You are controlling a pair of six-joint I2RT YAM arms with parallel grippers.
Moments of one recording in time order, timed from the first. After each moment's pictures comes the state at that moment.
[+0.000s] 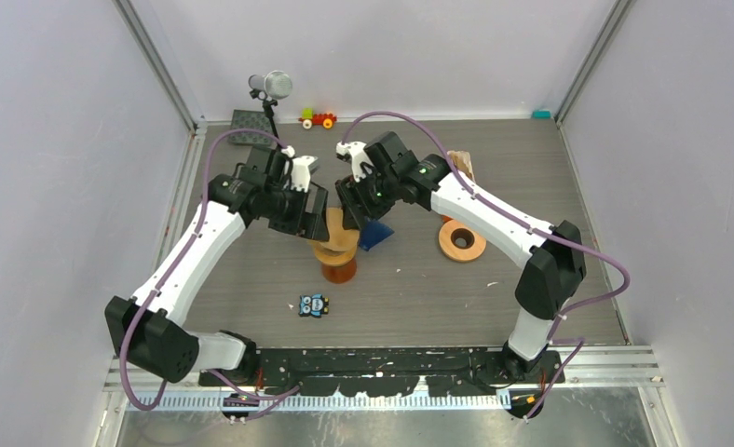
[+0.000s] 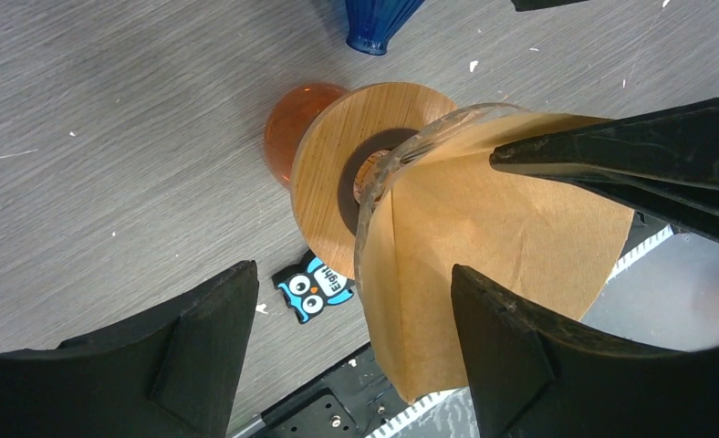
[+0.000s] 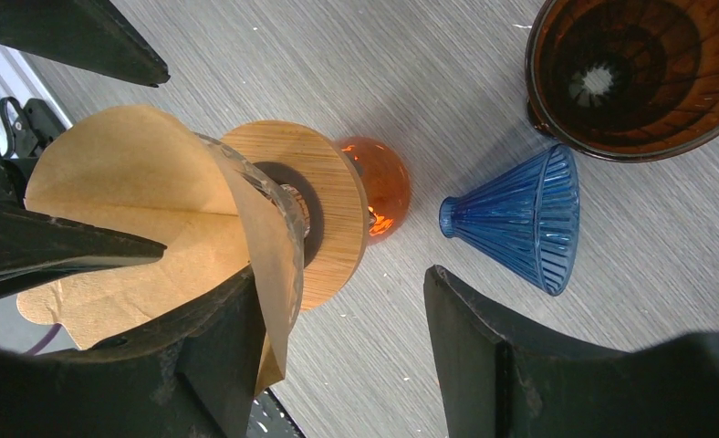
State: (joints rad) left arm -0.38 1.31 1.30 -0.99 0.34 -0.11; right arm 0.77 1.76 1.65 -0.71 -0.30 0.12
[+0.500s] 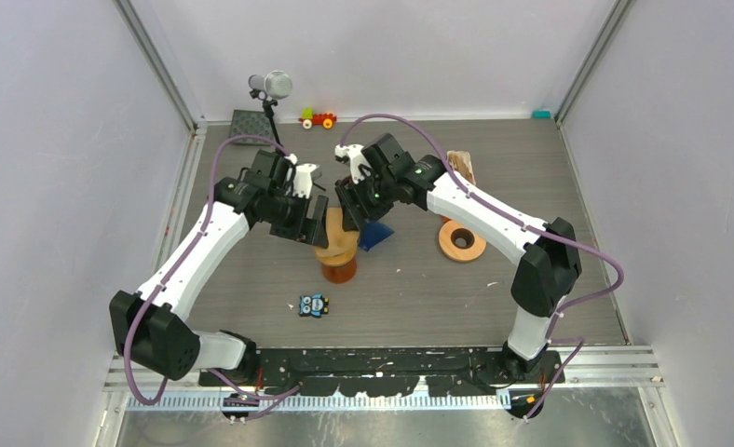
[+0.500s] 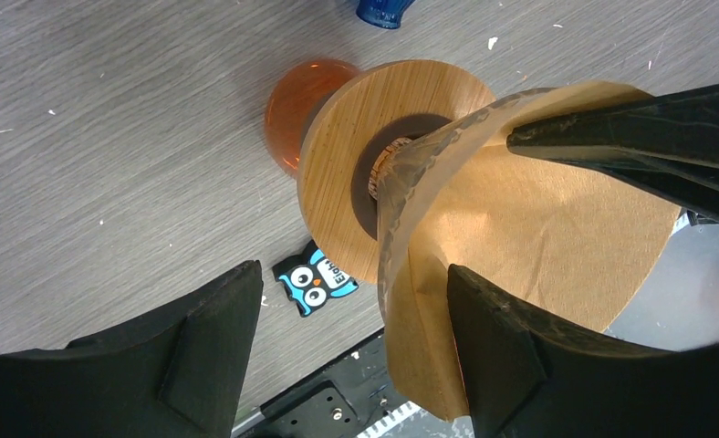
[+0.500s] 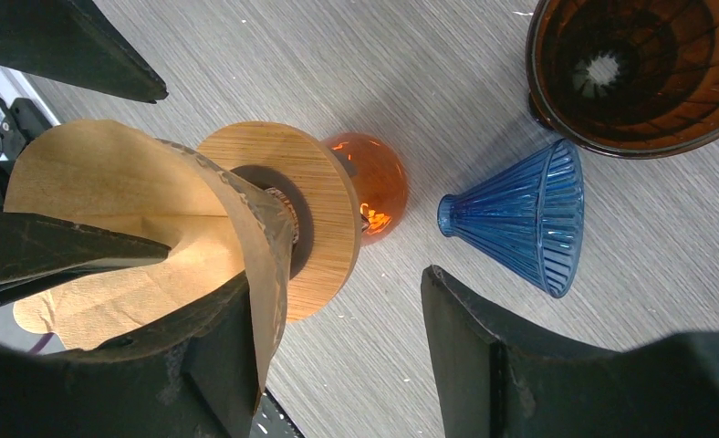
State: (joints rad) left arm -0.38 1.33 1.25 -0.97 0.34 -0.11; right arm 0.77 1.78 1.65 -0.71 -0.30 0.13
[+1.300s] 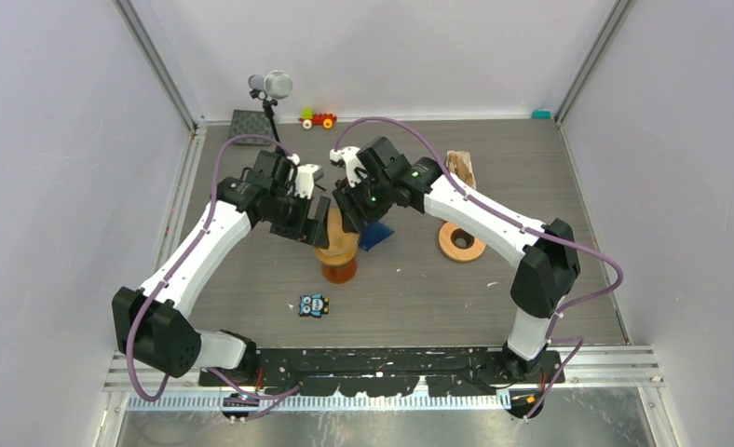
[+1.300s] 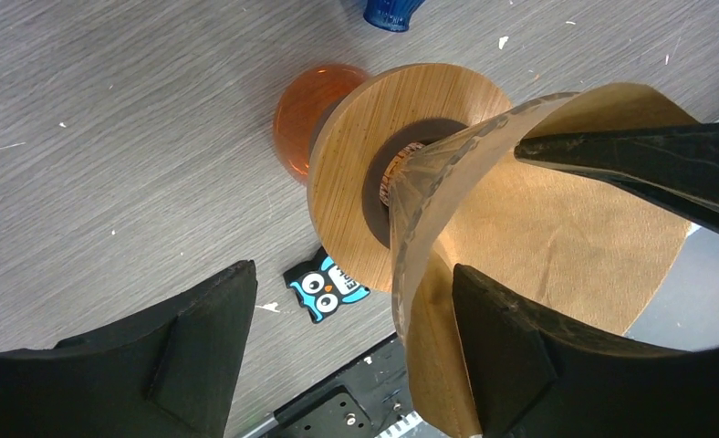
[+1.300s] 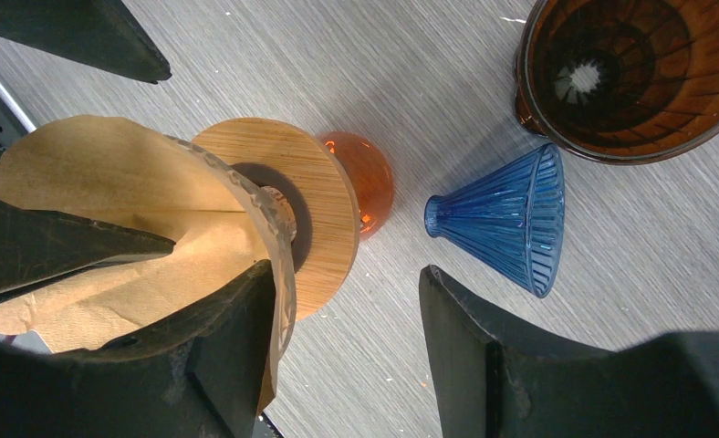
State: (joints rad) left arm -0.38 1.34 1.24 -0.95 0.33 -0.08; right arm 0.80 1.78 1.65 -0.71 -0.24 0.09
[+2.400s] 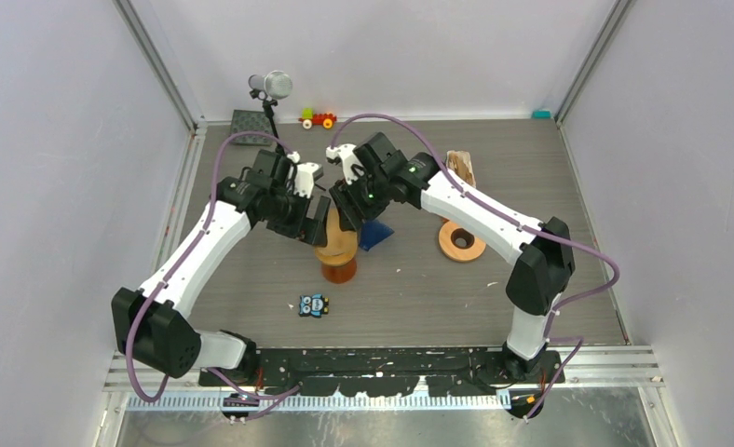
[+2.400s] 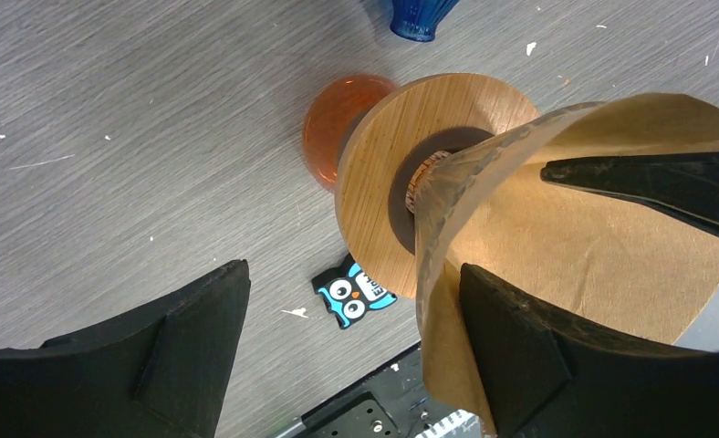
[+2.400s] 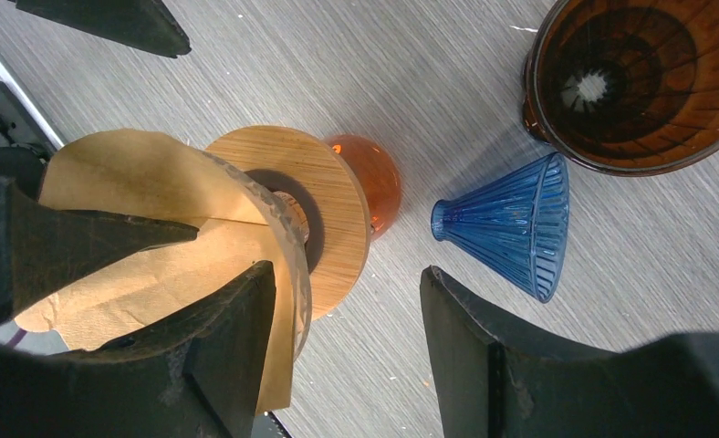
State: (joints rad) left arm -0.38 1.34 1.25 -0.95 0.28 -0.03; right arm 0.81 1.81 1.72 -0.77 -0.25 0.08
